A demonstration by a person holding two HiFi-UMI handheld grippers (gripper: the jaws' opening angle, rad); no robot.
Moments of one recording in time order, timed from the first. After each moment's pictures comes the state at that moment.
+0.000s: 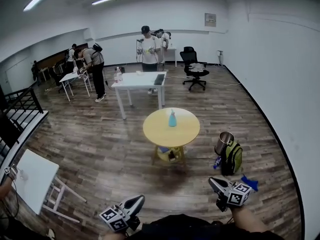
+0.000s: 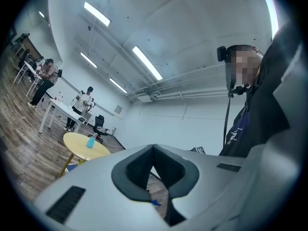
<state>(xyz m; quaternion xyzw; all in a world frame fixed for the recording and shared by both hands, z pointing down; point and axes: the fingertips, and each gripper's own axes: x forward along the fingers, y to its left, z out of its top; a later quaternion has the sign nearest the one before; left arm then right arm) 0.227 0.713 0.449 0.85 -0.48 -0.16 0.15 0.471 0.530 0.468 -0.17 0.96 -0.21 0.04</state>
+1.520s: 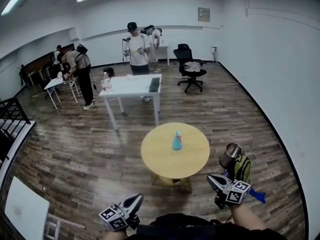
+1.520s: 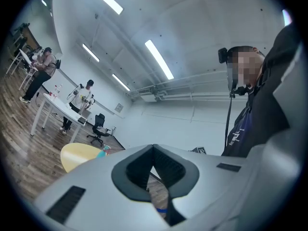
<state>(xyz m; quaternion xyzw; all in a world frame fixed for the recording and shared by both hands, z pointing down) -0.030 0.306 0.468 0.86 -0.46 -0.17 0.17 0.223 0.140 0.477 -0.20 0.96 -0.20 0.05</state>
